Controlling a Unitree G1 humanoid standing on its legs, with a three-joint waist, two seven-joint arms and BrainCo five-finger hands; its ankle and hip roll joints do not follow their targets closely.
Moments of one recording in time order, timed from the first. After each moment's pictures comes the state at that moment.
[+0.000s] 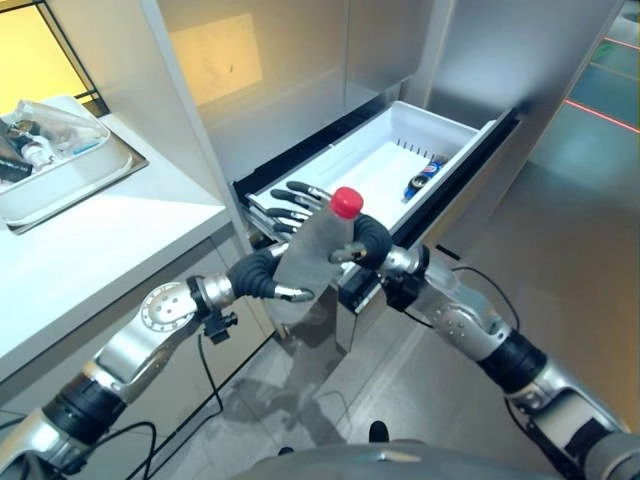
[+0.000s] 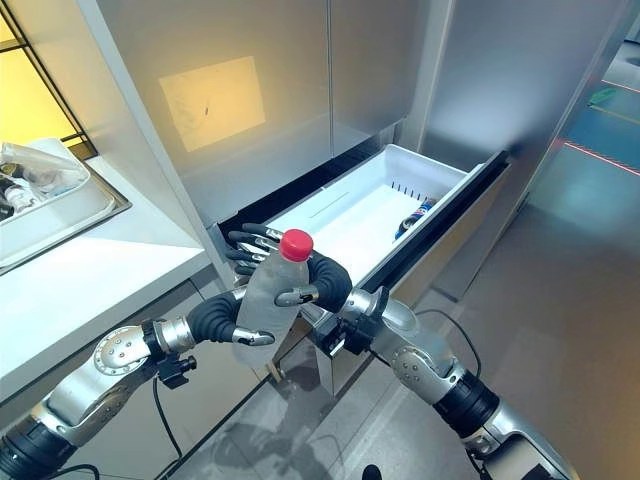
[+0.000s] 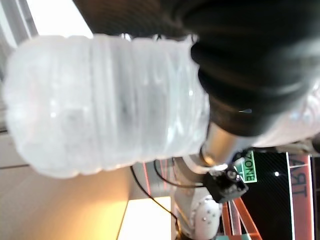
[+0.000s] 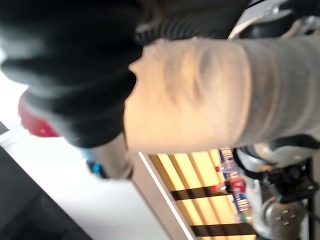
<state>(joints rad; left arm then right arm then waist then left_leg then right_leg) -0.13 0.88 -0.41 -0.20 -0.64 -0.13 -0.50 -0.44 -0.48 0.60 -0.12 0.98 -0.05 0.47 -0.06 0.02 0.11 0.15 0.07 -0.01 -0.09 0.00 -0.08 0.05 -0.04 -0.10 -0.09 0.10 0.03</state>
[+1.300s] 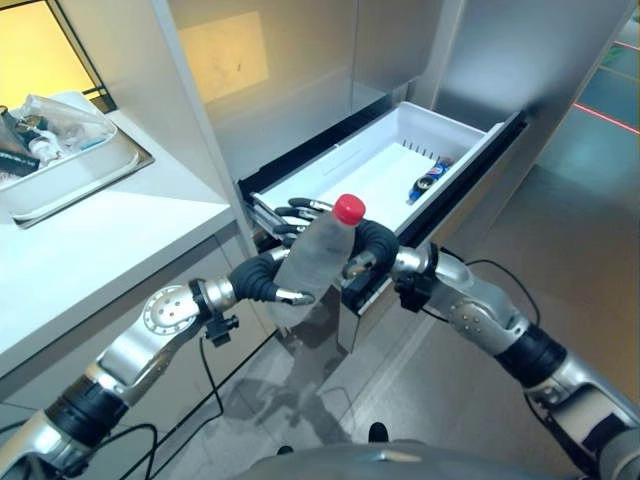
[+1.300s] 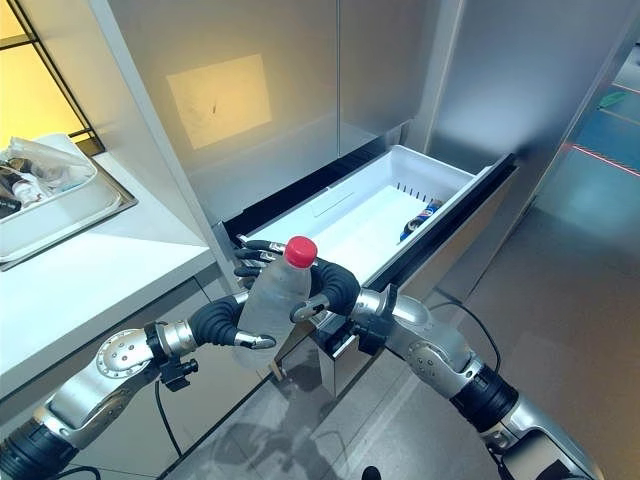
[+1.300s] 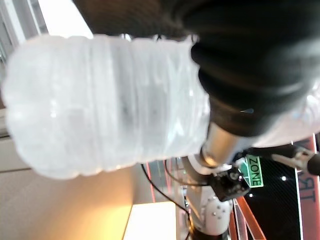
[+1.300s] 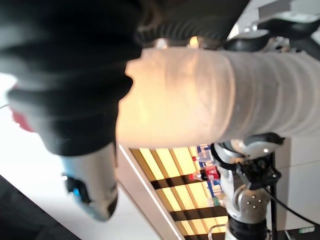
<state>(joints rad) -0.12 0.87 -0.41 -0.20 -0.60 -0.13 -0.50 -0.44 -0.55 0.59 -0.14 1.00 0.03 0.53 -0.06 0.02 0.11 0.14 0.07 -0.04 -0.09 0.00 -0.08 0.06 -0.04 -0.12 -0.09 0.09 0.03</state>
